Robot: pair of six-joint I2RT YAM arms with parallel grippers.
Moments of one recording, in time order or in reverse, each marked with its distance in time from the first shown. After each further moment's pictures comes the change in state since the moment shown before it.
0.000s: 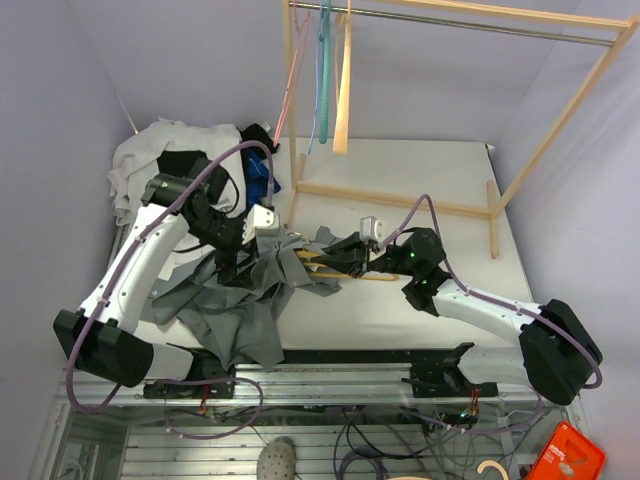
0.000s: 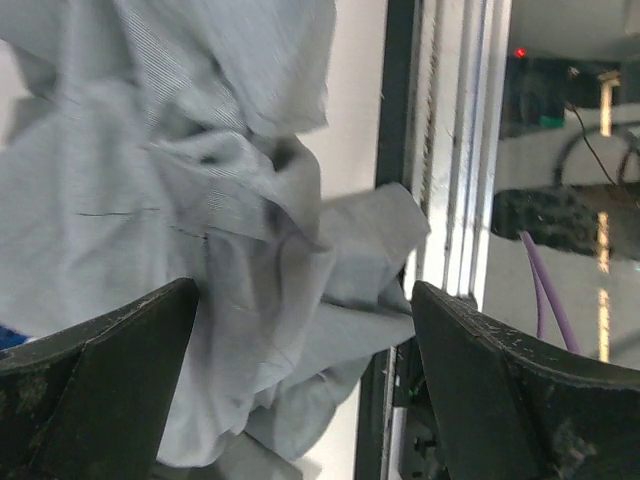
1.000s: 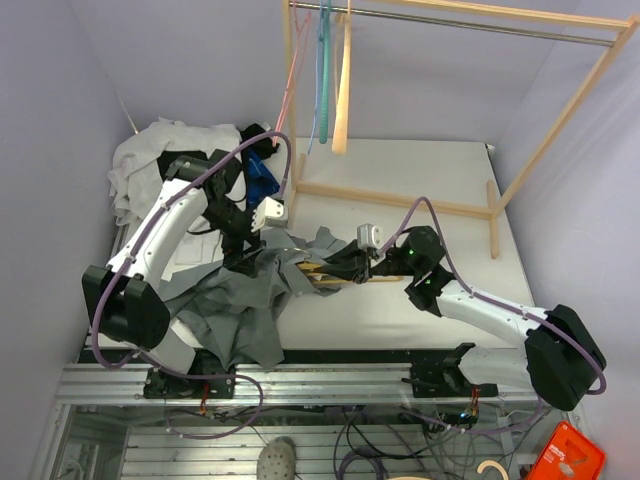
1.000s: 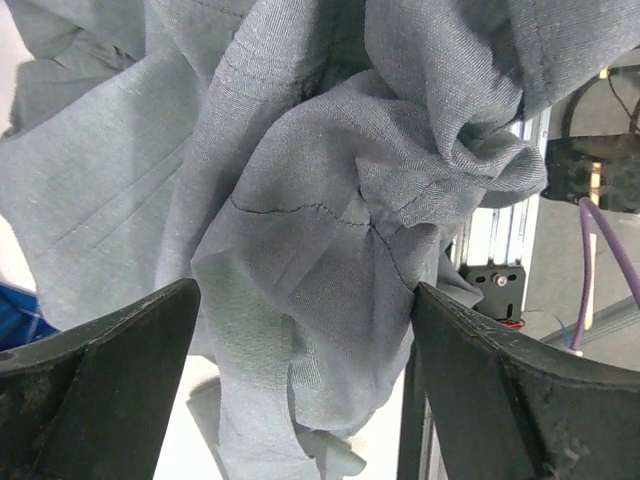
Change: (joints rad) left arm 0.009 0.209 0.053 -0.008 -0.087 0.122; right arm -0.011 -0.034 0.004 -0.132 -0.113 -0.074
